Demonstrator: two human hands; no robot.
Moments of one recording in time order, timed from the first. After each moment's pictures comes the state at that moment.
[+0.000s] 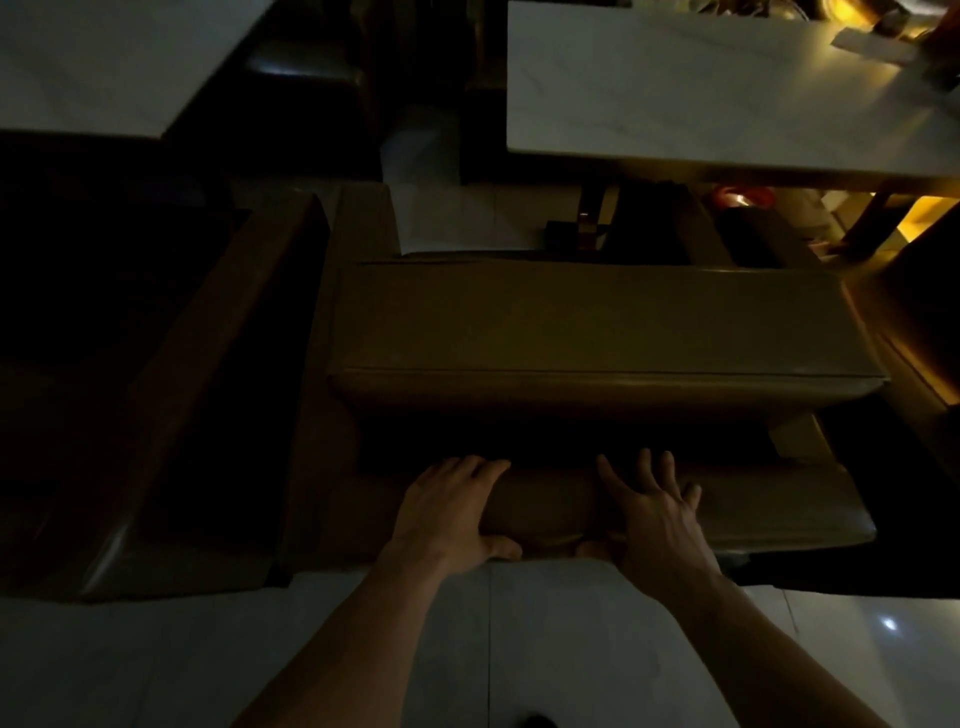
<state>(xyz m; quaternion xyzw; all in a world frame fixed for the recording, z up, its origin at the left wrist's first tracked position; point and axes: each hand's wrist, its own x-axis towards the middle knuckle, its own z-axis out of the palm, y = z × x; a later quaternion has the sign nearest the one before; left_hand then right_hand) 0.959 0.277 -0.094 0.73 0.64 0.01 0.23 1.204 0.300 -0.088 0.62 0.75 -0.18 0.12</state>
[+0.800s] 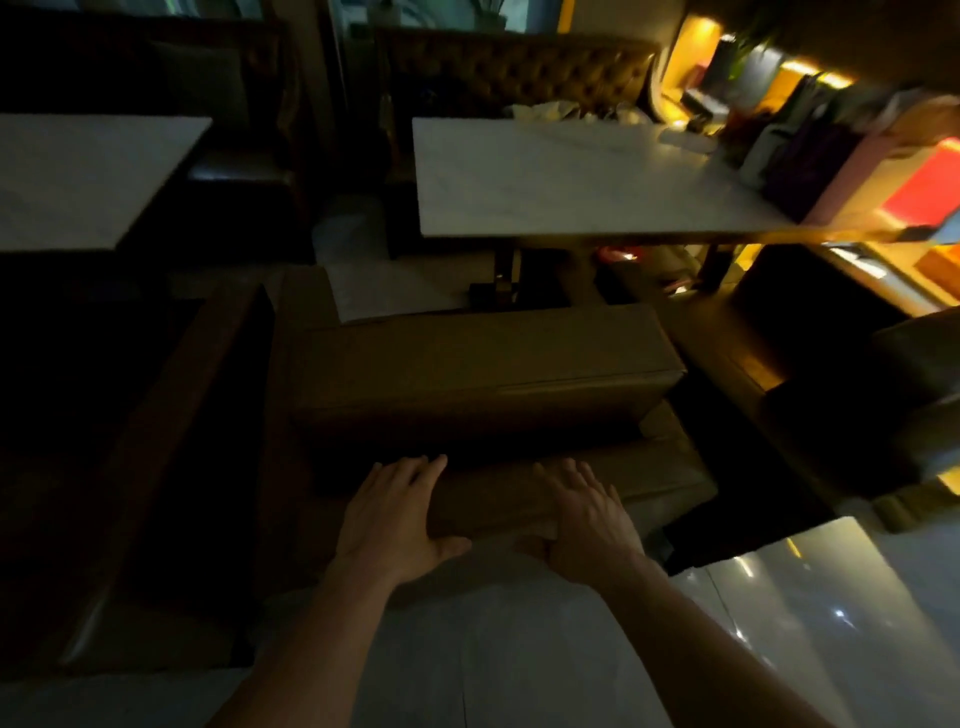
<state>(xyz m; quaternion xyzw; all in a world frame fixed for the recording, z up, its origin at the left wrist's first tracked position) 0.974 0.222 0.029 0.75 0.63 0.02 0.18 1.210 0.224 0.026 0.65 0.73 -0.19 0.05</state>
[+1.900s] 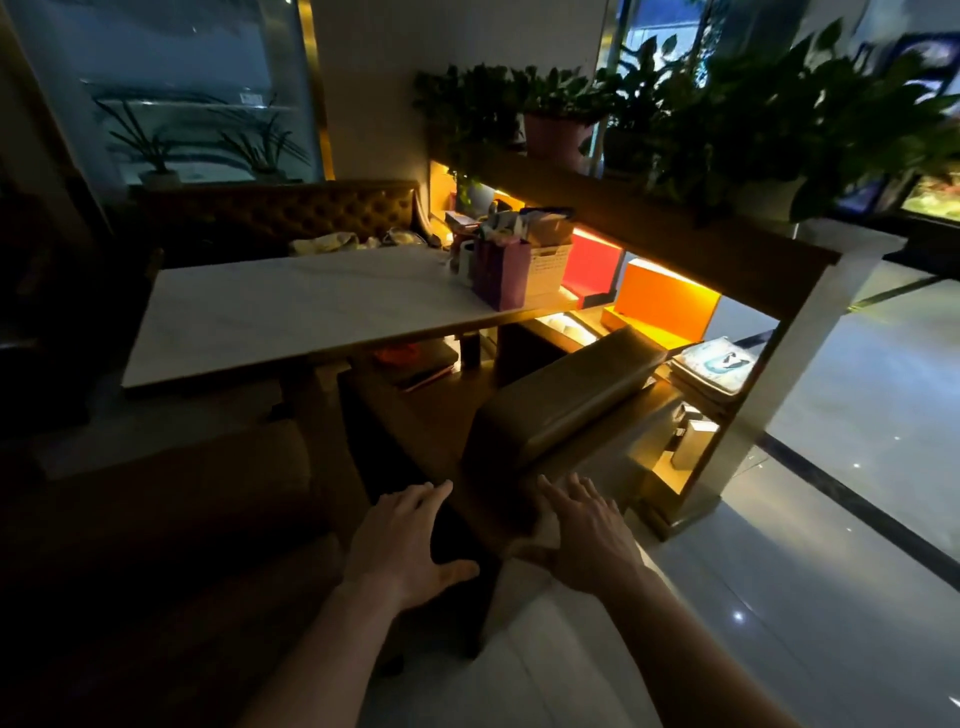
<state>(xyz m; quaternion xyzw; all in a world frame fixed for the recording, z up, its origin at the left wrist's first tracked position) 1.505 0.201 0.163 0.84 0.51 0.06 0.18 1.735 0.140 0.166 0.76 0.64 -0.12 -0.05</state>
